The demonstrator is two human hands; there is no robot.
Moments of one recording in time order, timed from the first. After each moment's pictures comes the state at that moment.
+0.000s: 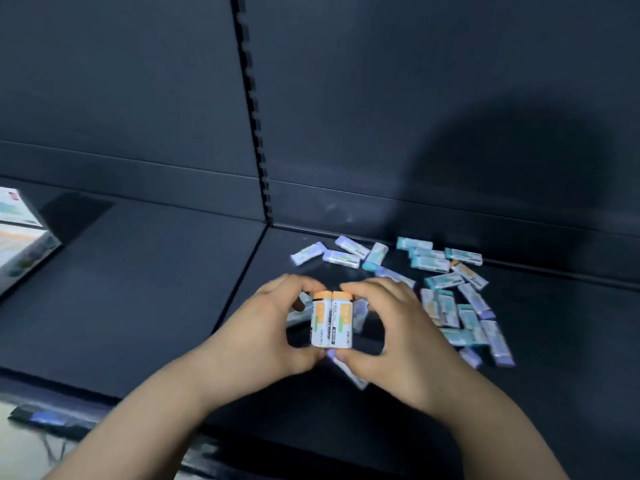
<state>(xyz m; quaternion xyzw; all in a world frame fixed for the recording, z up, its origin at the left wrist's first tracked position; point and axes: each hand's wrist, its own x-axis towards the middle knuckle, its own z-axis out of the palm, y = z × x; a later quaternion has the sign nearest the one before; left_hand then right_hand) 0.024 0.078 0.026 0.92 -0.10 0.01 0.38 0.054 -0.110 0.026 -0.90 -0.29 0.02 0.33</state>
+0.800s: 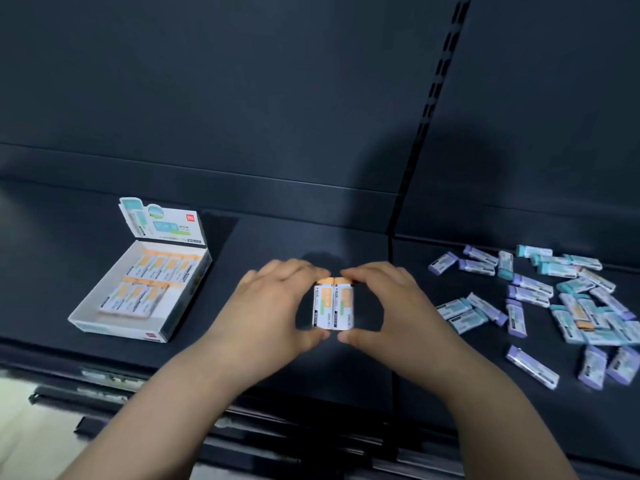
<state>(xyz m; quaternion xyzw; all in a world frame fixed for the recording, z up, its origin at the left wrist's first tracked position) -0.008 0.307 0.055 0.97 -0.12 0.08 0.19 0.021 0.122 0.048 -0.90 -0.27 0.03 0.34</state>
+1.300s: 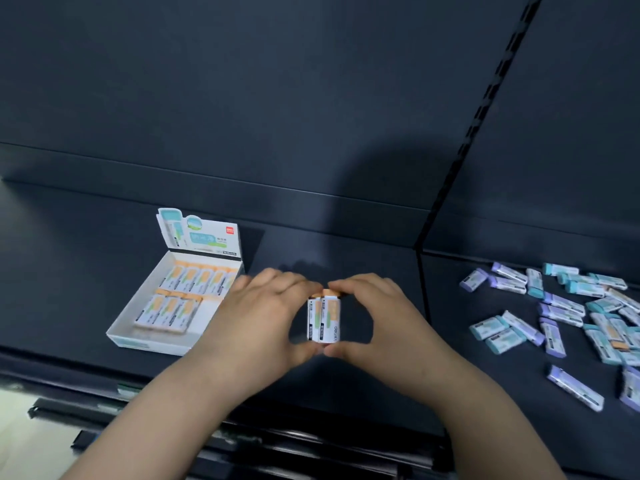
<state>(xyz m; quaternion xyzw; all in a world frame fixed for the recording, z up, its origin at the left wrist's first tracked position) -0.014 0.375 0.057 0.98 -0.12 0.11 0.13 0.020 0.195 0.050 -0.90 -0.29 0.03 0.34</state>
